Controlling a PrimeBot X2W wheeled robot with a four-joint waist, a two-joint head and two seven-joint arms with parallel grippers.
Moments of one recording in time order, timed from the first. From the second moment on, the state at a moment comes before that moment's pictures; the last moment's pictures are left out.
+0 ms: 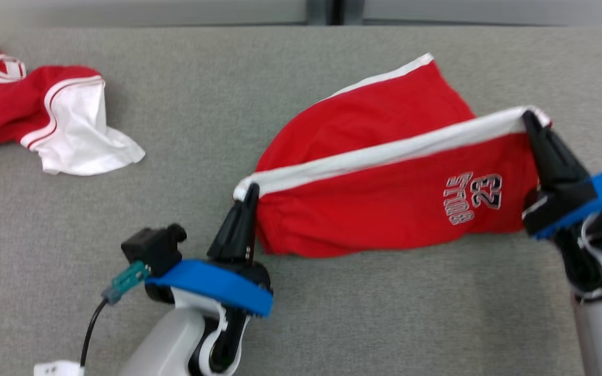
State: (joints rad) left arm -0.30 0.19 -0.58 0.16 -0.89 0.01 -0.23; right arm -0.39 -0.16 -0.06 0.10 0.46 0.13 0.19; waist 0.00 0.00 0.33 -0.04
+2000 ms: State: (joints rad) left arm -0.25 0.37 -0.40 0.05 -0.82 0.18 -0.26; right arm -0.86 -0.43 0.44 1.02 0.59 0.13 0.15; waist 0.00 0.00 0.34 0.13
